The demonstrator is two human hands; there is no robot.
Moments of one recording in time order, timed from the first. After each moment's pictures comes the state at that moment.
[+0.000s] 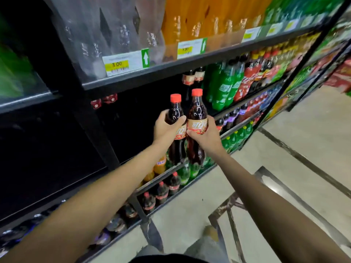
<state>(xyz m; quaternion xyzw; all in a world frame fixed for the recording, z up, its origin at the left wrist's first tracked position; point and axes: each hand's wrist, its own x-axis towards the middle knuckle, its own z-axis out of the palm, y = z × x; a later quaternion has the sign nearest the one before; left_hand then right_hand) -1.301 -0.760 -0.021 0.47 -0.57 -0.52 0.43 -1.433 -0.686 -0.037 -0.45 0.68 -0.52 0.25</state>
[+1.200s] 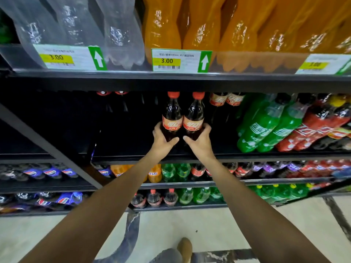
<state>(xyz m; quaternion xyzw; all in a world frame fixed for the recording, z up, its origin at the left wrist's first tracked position) -1.388 -0.839 -0.099 0.63 -0.50 -0.41 0.43 -1.533 -0.857 -0.096 -0.56 0.59 -0.40 0.42</state>
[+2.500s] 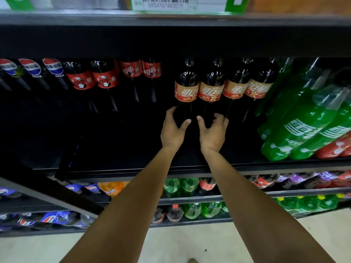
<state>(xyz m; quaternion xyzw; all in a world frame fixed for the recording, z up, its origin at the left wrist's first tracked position) -1.406 -0.944 -0.166 0.64 -0.49 -0.32 0.50 -1.517 -0.946 -0.157 -0.51 0.70 -0.47 0.18</state>
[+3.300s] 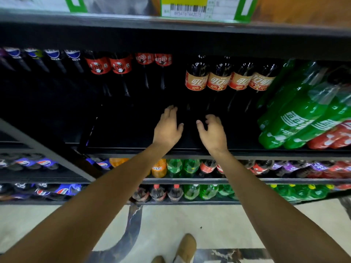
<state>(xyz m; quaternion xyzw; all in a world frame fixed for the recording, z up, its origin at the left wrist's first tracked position) -1.378 -0.874 -0.132 0.69 -0.66 -0.13 0.25 -1.527 -0.892 -0.136 -0.67 0.65 -0.29 0.21</state>
